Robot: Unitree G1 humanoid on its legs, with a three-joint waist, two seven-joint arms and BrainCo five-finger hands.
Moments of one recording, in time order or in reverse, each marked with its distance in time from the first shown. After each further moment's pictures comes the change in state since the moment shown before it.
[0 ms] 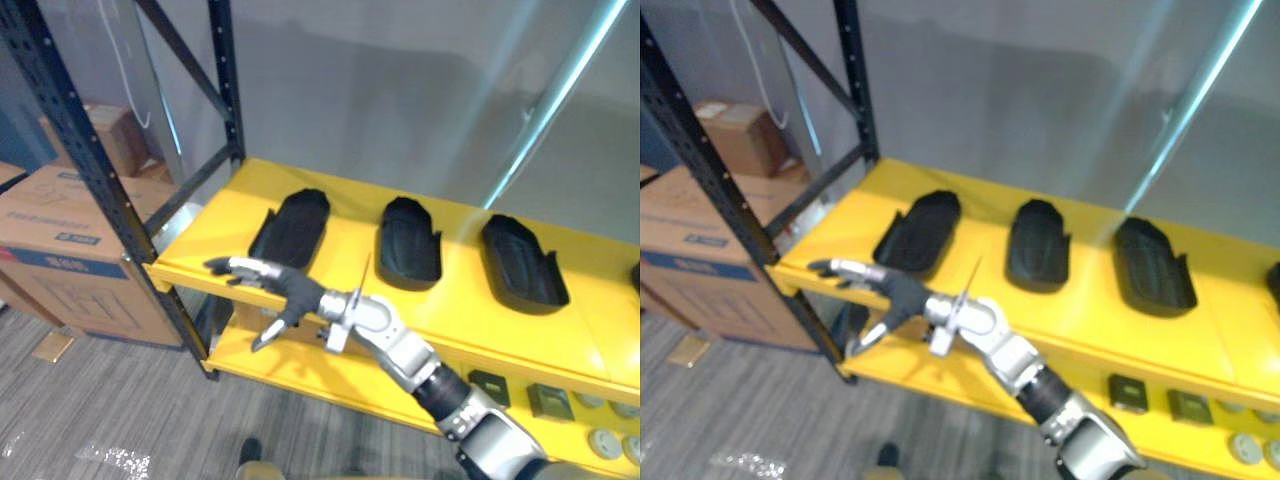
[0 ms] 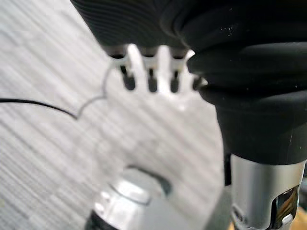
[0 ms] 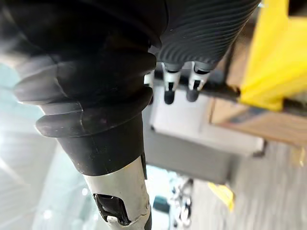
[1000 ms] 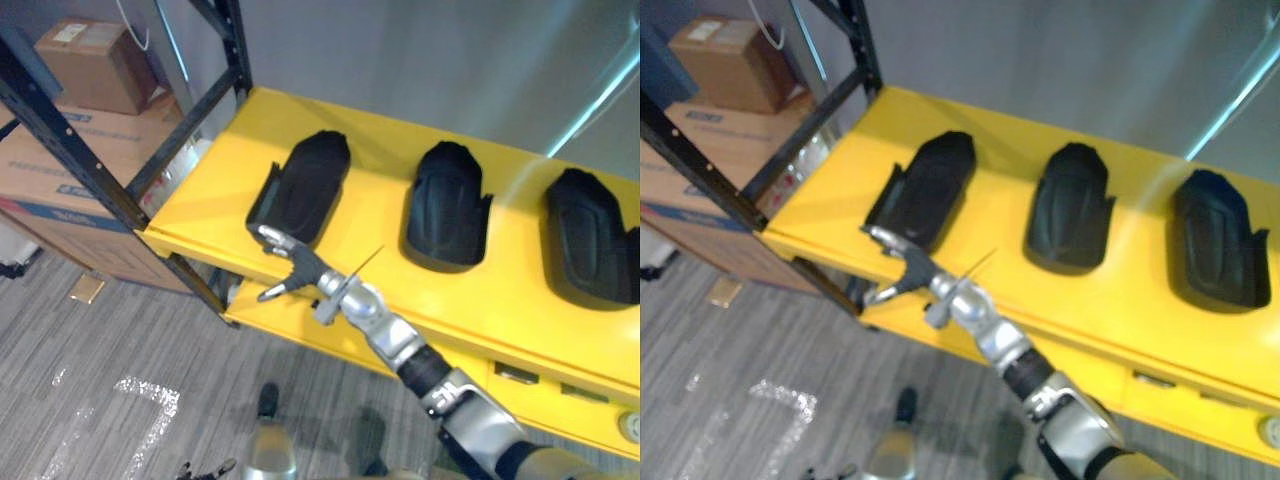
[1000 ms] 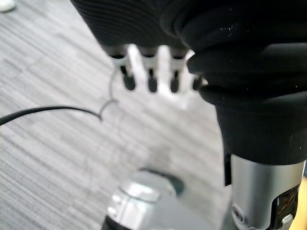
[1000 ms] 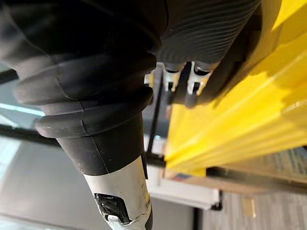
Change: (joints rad) left arm -0.114 0.017 -0.092 -0.029 0.070 -0.004 -0.046; right arm -0.118 0.034 -0.150 0.248 -0.252 -0.020 -0.330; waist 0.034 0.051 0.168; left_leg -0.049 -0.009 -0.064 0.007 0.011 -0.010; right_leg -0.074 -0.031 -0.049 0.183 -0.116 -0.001
